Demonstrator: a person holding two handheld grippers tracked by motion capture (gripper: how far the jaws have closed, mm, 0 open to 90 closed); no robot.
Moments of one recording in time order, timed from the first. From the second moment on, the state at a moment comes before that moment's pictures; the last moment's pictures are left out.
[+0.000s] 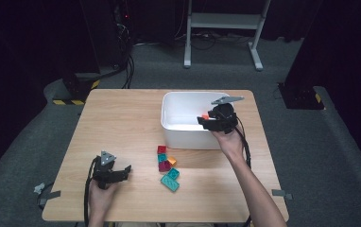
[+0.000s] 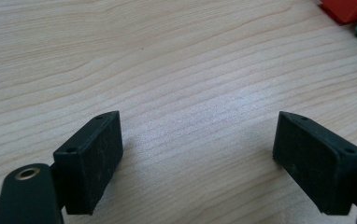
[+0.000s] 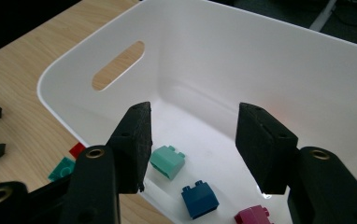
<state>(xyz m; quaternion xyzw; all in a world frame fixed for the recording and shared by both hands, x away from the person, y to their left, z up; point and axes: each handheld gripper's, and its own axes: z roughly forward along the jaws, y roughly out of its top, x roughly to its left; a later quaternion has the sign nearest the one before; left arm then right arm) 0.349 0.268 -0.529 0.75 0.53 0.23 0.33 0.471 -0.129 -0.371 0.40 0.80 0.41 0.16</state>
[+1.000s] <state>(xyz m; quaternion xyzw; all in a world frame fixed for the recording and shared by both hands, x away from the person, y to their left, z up) 0.349 0.268 -0.529 0.75 0.53 0.23 0.33 0.405 -0.134 -0.371 0.34 0.80 0.47 0.14</state>
